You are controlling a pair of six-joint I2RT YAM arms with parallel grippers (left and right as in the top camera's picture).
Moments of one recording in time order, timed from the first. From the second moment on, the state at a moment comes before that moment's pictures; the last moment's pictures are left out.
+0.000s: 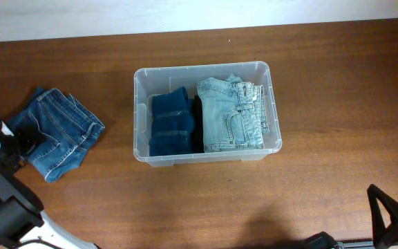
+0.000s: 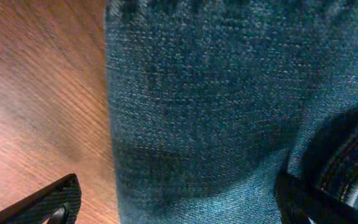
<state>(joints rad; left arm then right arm) 0.67 2.06 1.45 -0.75 0.11 -0.16 0.34 0.83 2.07 -1.69 0.22 0.27</state>
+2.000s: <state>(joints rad) 0.50 1.59 1.58 -0.95 0.26 -0.20 0.34 0.83 2.07 -1.69 0.22 0.27</state>
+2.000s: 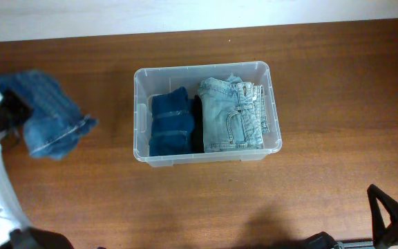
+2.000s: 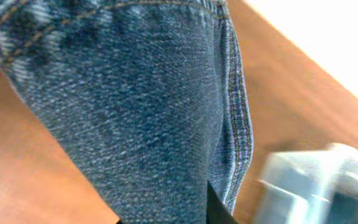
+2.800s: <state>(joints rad) -0.14 1.56 1.92 -0.98 0.54 -0.29 0.34 0.83 2.07 -1.69 0.22 0.27</state>
